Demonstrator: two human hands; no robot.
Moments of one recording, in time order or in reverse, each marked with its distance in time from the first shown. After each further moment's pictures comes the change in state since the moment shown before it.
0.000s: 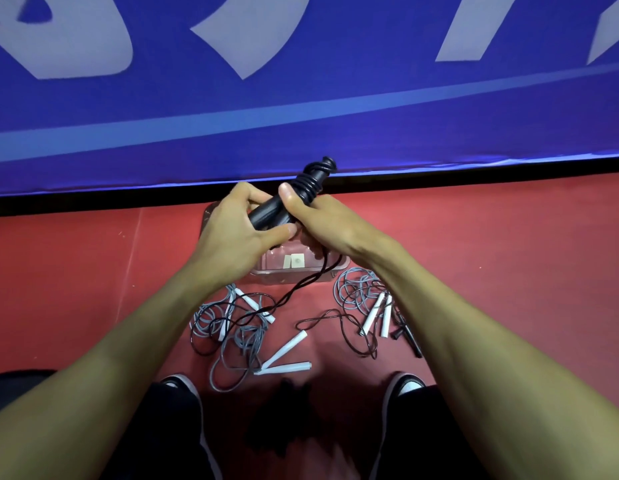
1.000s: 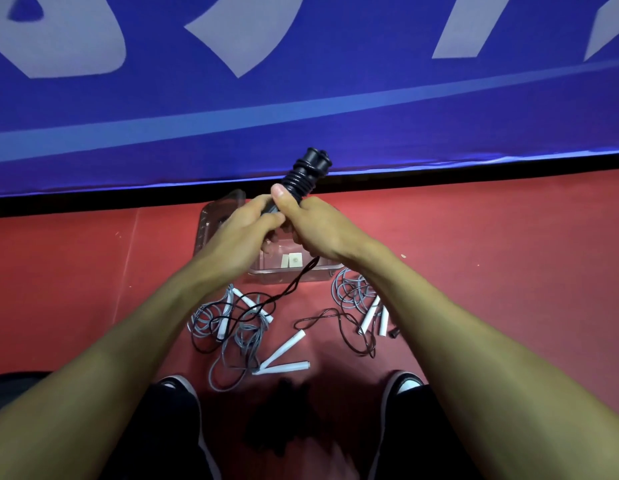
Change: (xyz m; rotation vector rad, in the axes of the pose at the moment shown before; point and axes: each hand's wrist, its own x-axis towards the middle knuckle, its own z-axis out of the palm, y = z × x) left_hand 0.010 -0.006 0.011 -0.181 -0.221 -0.026; right_hand 0.000 -0.003 0.006 -0.109 0.037 -0.021
